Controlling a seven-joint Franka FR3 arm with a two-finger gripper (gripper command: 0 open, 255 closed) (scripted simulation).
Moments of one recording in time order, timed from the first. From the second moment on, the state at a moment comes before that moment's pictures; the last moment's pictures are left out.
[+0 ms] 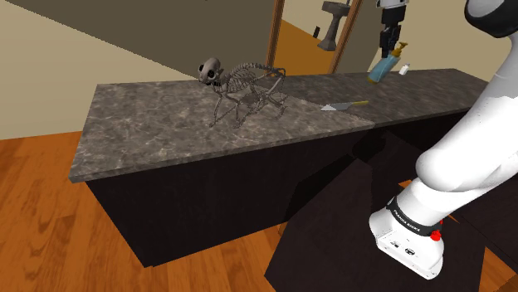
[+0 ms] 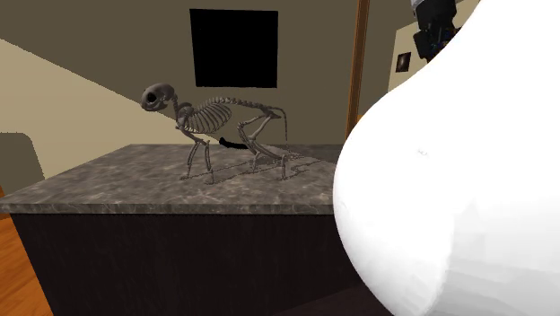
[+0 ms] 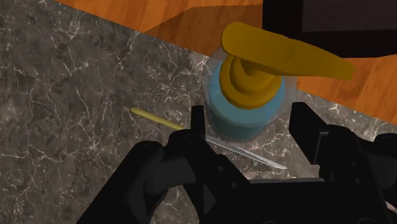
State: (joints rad) arm -0.44 0.16 -0.24 -1.51 -0.26 1.48 -0.70
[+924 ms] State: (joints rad) arm -0.66 0.42 -0.34 -1.12 -0.20 1.42 -1.01
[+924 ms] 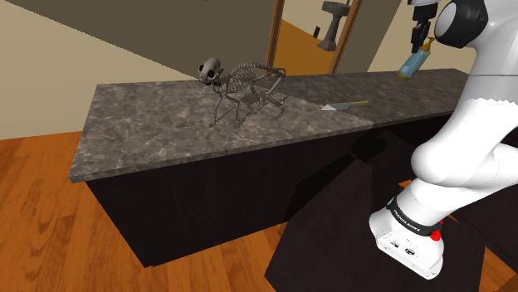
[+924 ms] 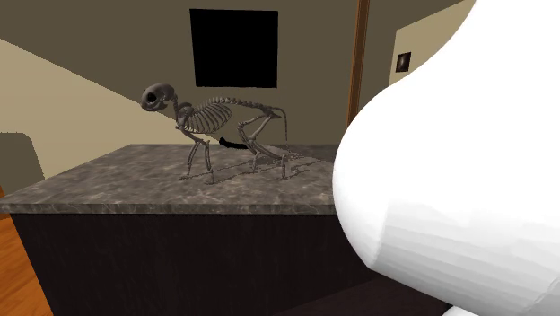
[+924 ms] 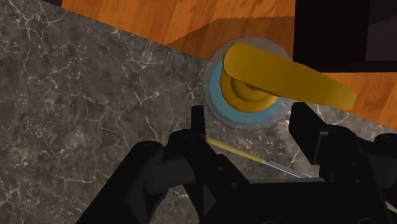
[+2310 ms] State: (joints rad) arm -0.64 0.38 -0.33 -1.46 -0.22 1.71 -0.93
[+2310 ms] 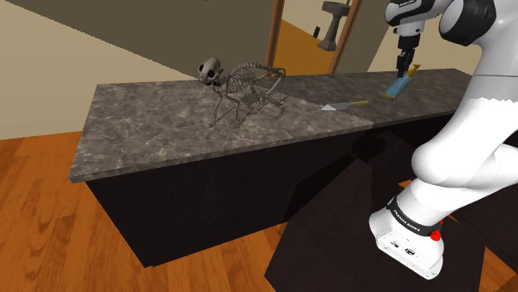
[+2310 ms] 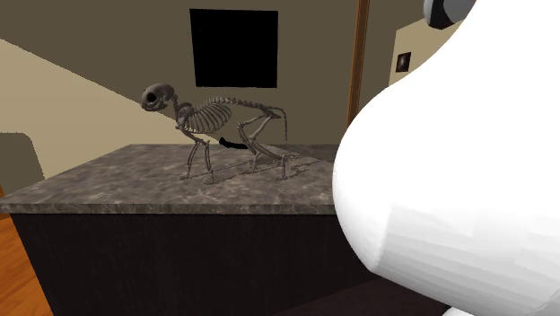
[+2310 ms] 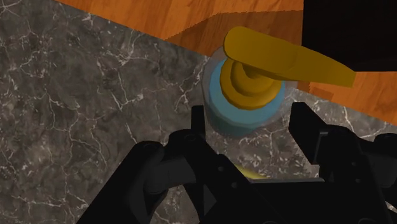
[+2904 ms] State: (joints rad) arm -0.64 0.40 -0.33 -1.55 -0.22 1.82 -0.91
